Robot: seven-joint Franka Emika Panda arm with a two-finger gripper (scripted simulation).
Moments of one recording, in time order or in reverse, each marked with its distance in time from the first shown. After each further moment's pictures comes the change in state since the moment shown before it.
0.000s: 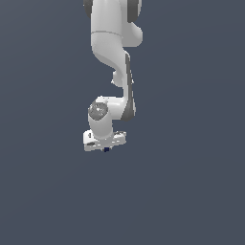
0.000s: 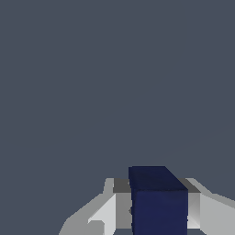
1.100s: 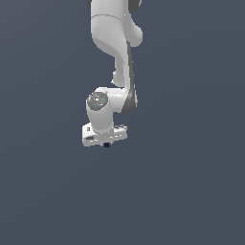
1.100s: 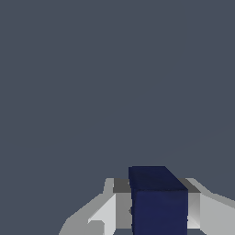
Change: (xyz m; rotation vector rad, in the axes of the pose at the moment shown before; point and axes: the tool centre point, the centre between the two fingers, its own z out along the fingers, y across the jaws) arm -0.002 -0.005 -0.043 0.000 -0.001 0.000
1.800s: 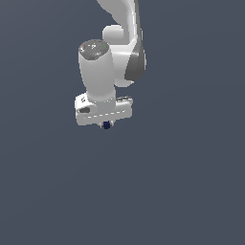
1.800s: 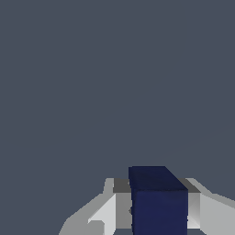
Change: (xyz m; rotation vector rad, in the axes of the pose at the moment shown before) arm -0.003 -0.016 -0.149 -0.001 0.002 0.000
